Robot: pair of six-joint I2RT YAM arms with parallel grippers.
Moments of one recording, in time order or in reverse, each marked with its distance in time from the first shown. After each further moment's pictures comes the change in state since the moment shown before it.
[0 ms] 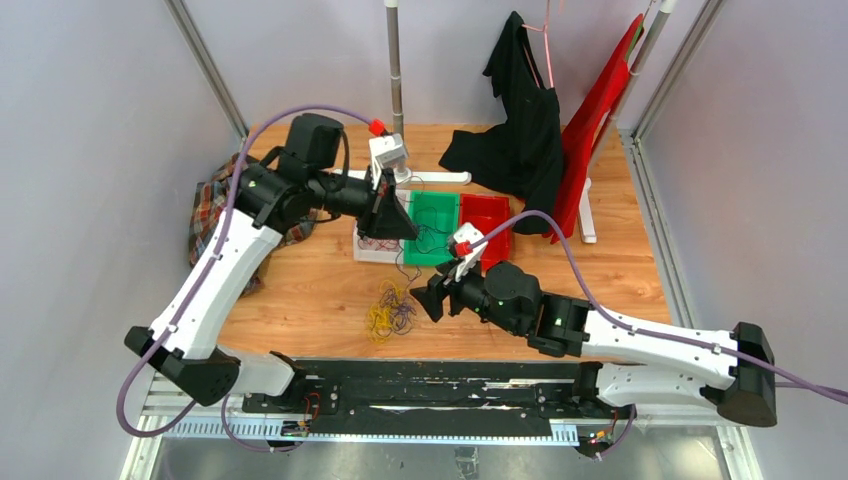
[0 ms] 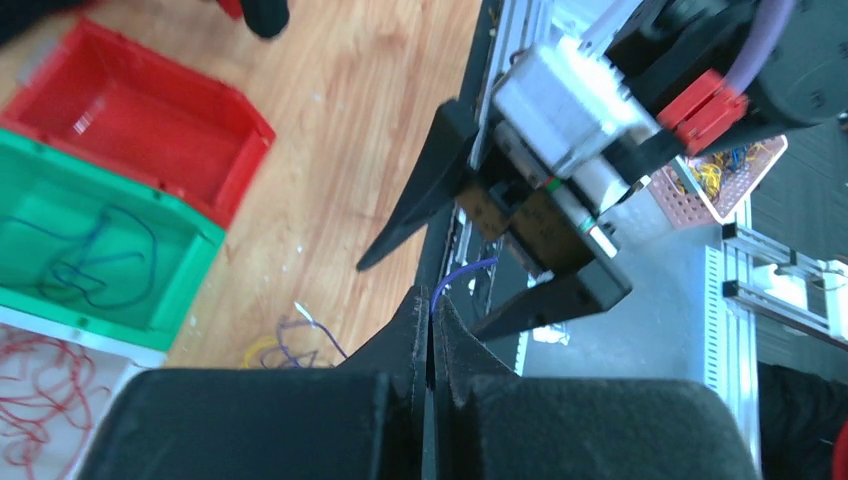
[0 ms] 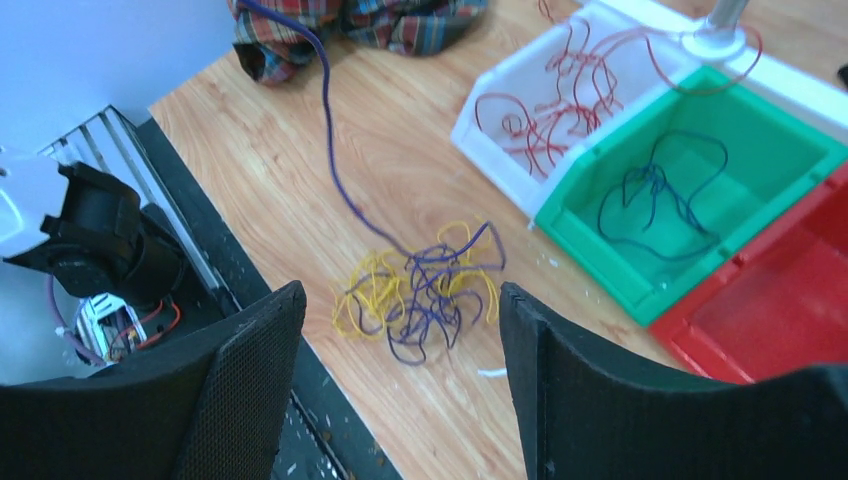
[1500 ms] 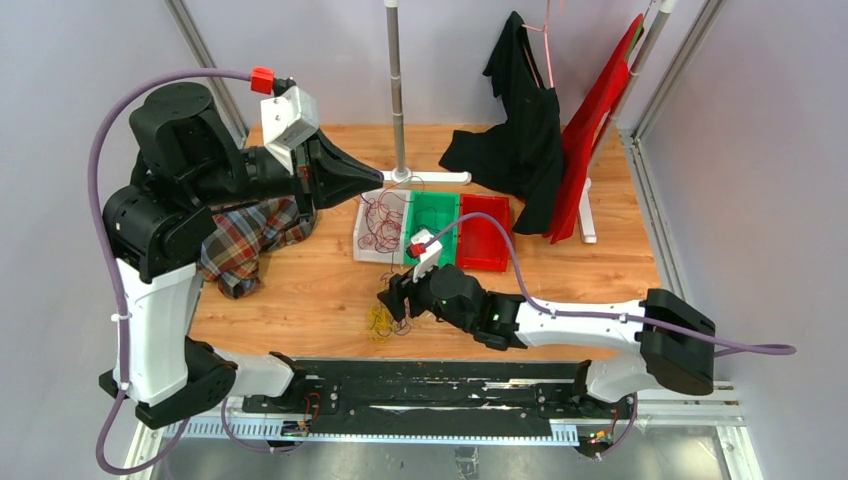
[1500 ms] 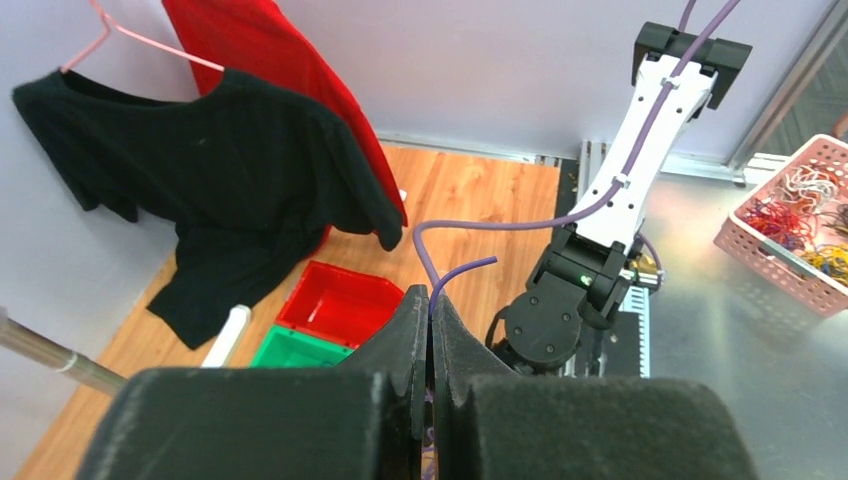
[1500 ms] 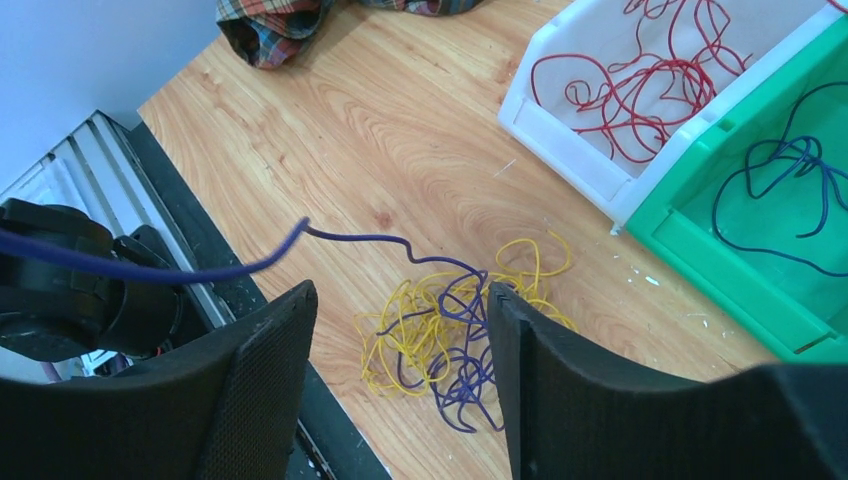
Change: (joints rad) left arm 0.000 -0.030 0.617 -0.072 -0.097 0.043; right arm 0.023 0.394 0.046 0.311 0.002 0.107
